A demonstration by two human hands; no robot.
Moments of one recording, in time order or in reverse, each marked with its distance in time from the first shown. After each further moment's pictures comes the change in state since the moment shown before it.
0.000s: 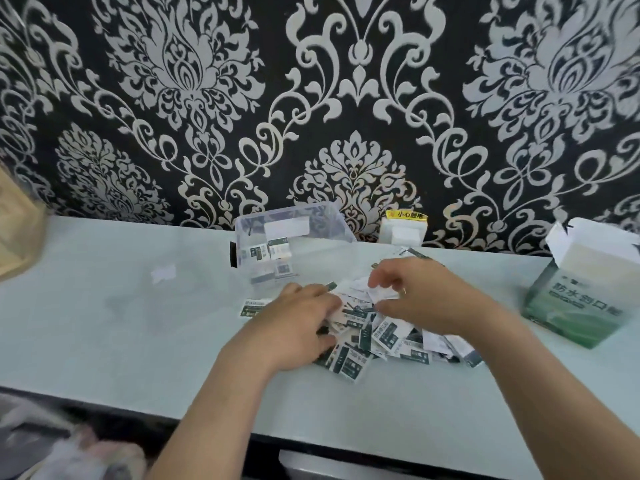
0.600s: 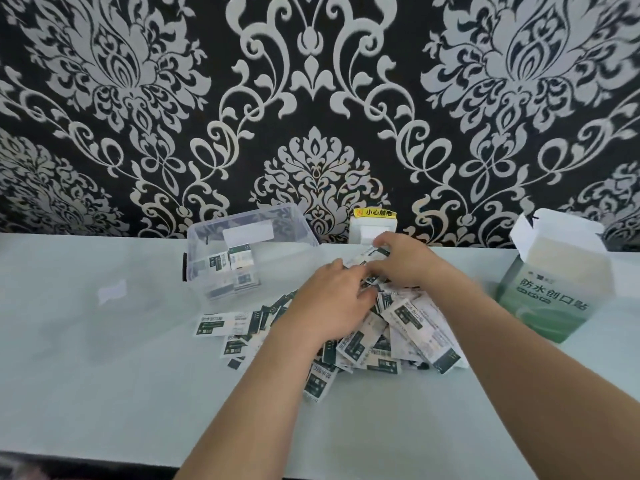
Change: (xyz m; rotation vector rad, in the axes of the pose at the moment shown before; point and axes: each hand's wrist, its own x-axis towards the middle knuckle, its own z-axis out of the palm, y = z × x) left_hand 0.080 0.064 0.012 -0.127 0.090 0.024; right_hand 0.070 0.066 -0.006 0.122 0.103 0.353
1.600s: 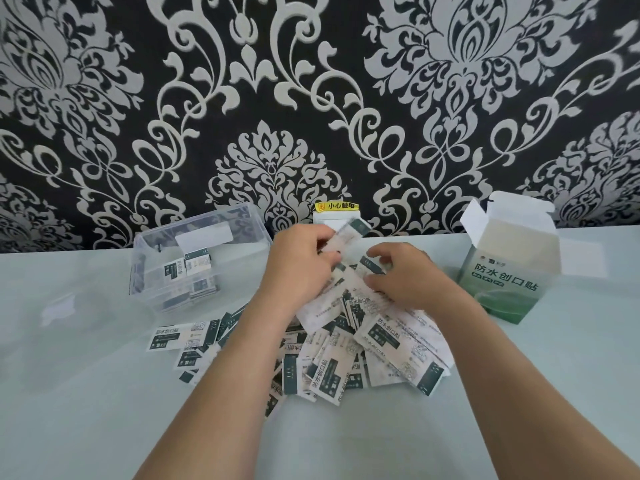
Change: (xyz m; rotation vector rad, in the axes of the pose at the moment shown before) left_hand 0.024 0.025 -0.015 -0.377 0.315 -0.037; right_hand -0.034 0.047 -0.007 0.123 0.065 -0.027
